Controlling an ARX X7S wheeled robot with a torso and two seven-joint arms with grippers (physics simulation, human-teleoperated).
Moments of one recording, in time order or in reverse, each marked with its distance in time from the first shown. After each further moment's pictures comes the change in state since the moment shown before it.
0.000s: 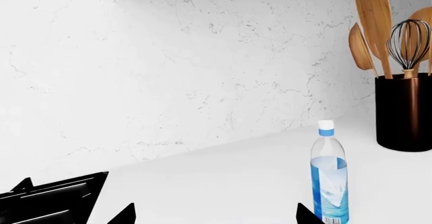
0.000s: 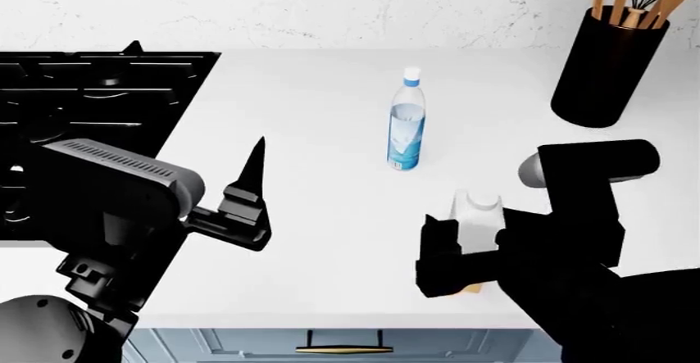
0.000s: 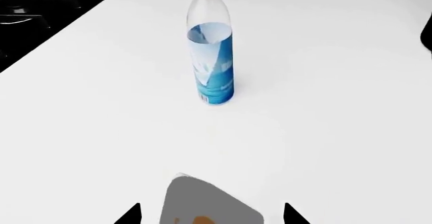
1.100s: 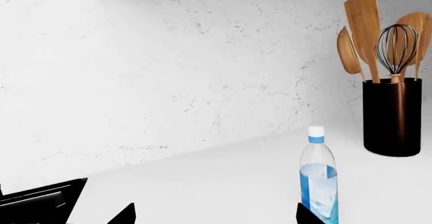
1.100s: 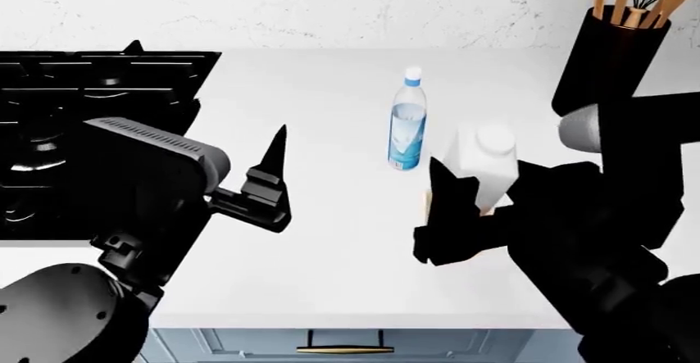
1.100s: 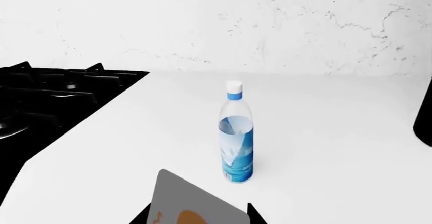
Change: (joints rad) left arm -0.087 0.061 0.086 -0.097 0.047 0.017 0.053; right arm 0.125 -0.010 0.043 -0.125 -0.042 -0.060 -0.029
